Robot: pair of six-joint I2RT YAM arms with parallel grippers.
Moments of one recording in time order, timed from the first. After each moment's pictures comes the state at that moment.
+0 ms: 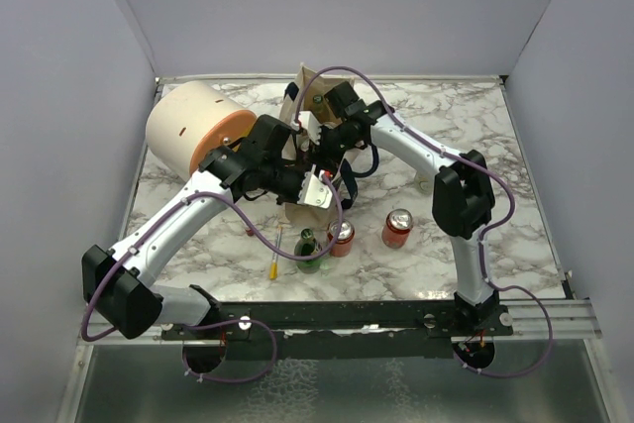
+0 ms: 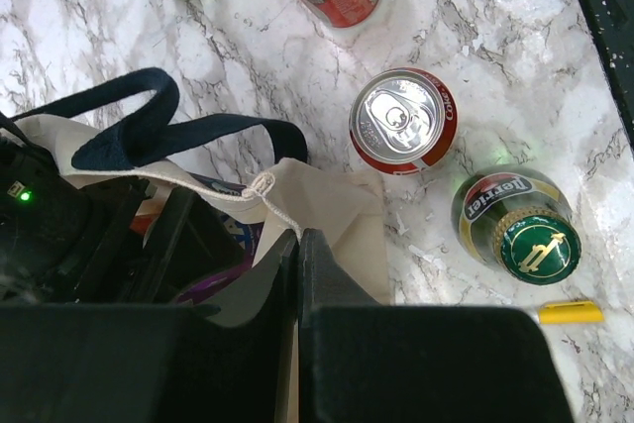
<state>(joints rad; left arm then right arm) -0.63 1.32 1.26 -0.86 0.71 1.15 0.62 2.11 1.86 -0.79 -0.51 -0.68</state>
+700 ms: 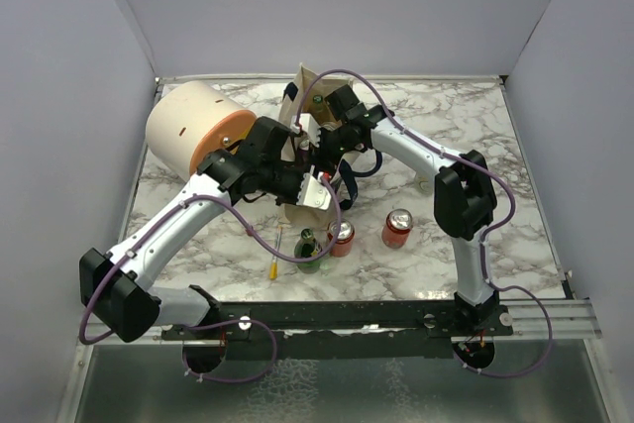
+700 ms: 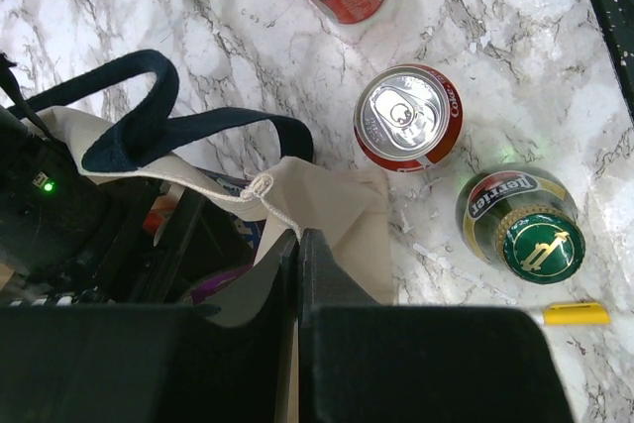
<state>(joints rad) -0.63 1.30 1.24 -0.83 0.69 1.14 0.62 2.10 1.79 -0.70 -0.52 -0.69</state>
